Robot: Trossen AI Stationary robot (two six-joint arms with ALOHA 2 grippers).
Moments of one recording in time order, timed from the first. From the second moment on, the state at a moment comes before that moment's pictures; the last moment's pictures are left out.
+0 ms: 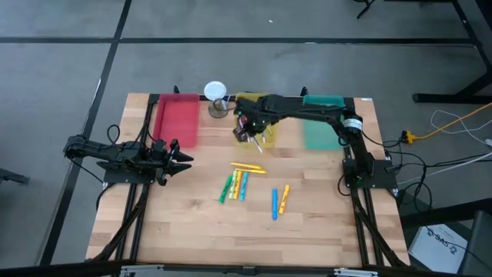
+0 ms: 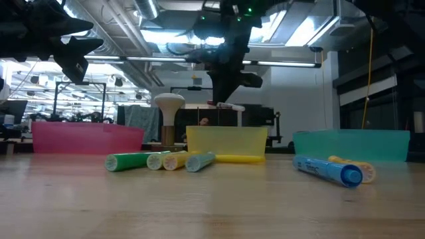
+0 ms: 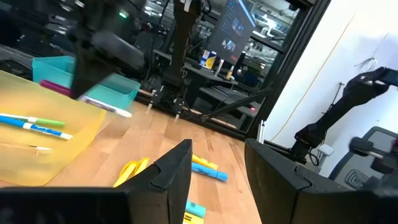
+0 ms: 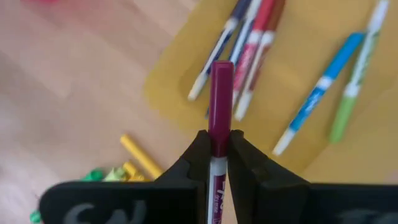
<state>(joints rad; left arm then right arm) -0.20 0.00 0.01 0.09 -0.17 -0.41 -0.28 2.04 1.90 -1.04 0.04 0.66</state>
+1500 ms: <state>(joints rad) -0.20 0.00 0.01 0.09 -0.17 -0.41 -0.51 2.04 1.71 -0.78 -0.05 0.75</state>
